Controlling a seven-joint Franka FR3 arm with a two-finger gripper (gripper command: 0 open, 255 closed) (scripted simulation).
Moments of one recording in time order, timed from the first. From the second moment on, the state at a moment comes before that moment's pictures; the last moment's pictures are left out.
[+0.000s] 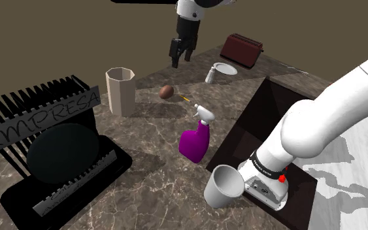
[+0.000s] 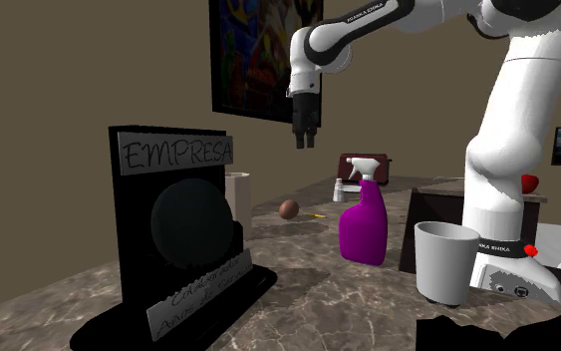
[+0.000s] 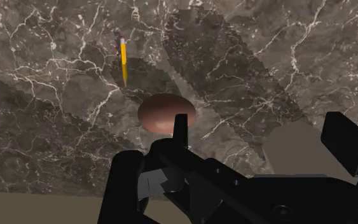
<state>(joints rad) 0.10 -0.24 0.08 -2.15 0.01 1.89 -0.02</state>
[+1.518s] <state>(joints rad) 0.20 0.39 0.15 -1.63 -0.07 2.00 0.14</state>
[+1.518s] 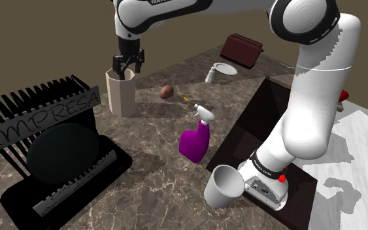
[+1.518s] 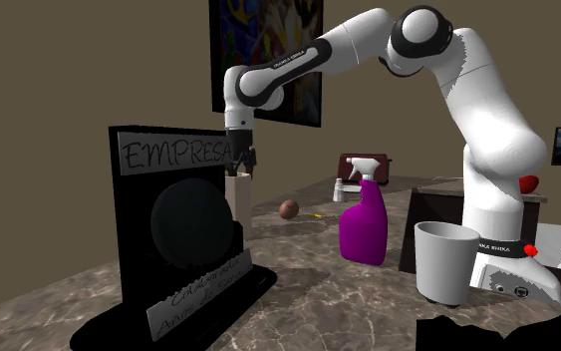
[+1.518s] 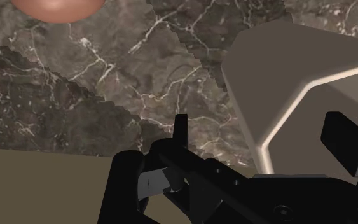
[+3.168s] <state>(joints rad) 0.20 0.38 0.16 -1.58 -0.07 1.94 0.13</state>
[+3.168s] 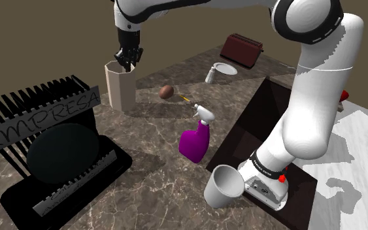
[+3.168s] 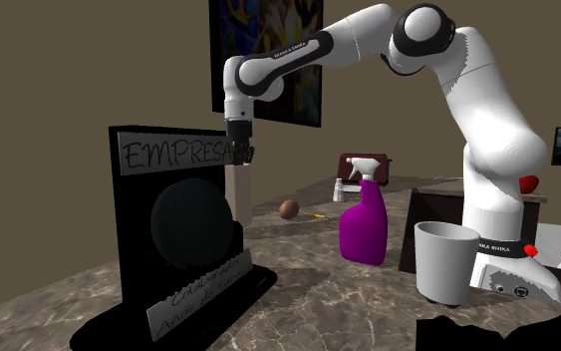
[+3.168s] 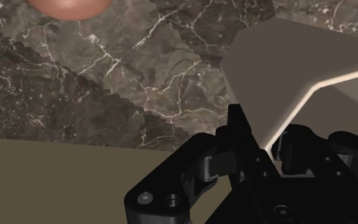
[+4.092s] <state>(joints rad) 0.20 0.36 0.16 -1.42 -0.06 1.76 0.13</state>
